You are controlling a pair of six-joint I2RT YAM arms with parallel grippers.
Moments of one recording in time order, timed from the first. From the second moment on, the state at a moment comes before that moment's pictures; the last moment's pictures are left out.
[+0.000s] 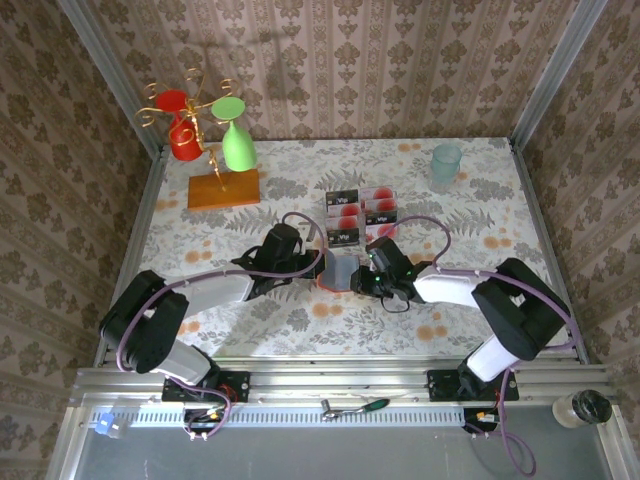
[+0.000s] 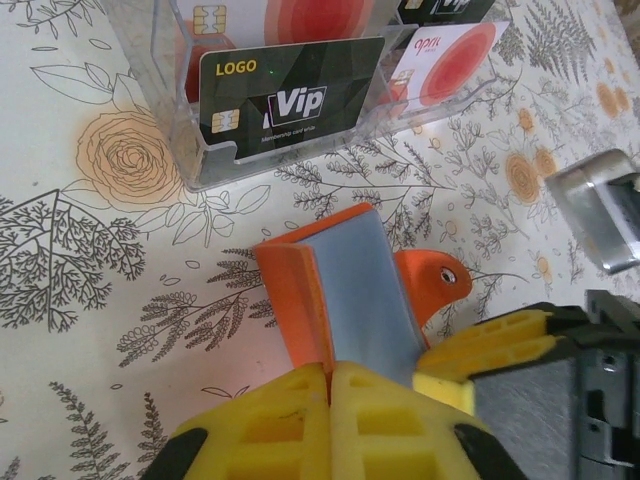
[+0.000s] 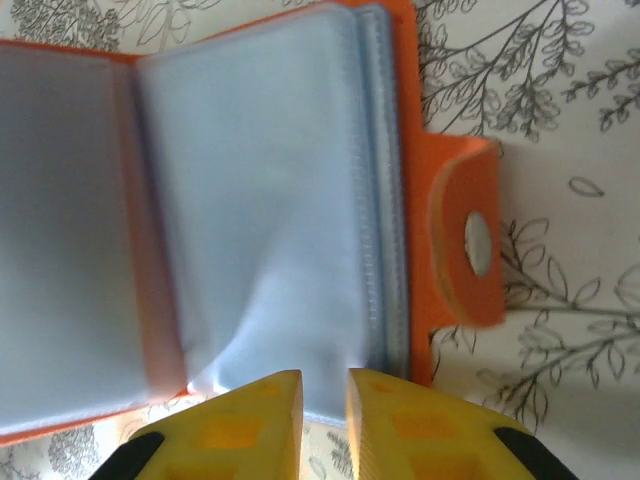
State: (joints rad) left arm -0.74 1.48 0.68 0.12 0.22 -0.58; right arm 0.63 1.58 0.65 0.01 -0.18 0.79
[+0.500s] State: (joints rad) left arm -0.71 1.48 0.62 0.23 0.21 -0.62; right arm 0.60 1.61 0.61 0.15 -0.20 0.79
